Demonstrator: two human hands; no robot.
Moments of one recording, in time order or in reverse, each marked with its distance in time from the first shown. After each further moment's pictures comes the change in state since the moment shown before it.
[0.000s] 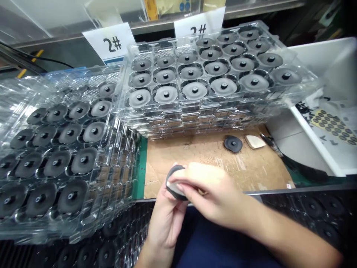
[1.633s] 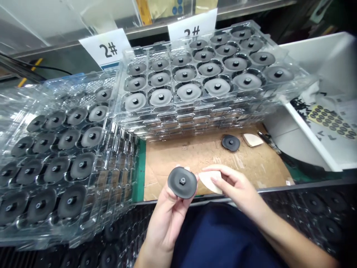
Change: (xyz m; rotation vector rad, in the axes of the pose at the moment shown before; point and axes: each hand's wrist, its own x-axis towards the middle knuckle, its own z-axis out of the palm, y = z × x) left_hand -0.001 -0.003 0.001 -0.142 -0.007 -0.149; right_hand -0.056 0.045 0.004 0.480 0.264 0.610
